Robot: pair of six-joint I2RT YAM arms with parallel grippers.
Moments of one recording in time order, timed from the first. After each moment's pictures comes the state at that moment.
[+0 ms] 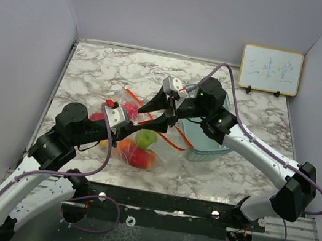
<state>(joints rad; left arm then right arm) -0.61 0.59 0.83 -0.41 0.47 0.16 0.84 1.47 1.27 0.19 -0.99 -0.09</state>
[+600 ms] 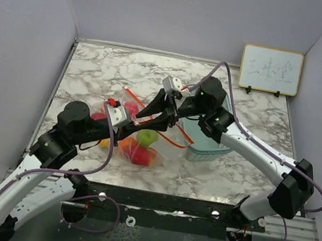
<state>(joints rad) -0.61 0.61 0.85 -0.41 0.48 0.15 0.84 1.50 1.28 0.32 -1.12 0.01</state>
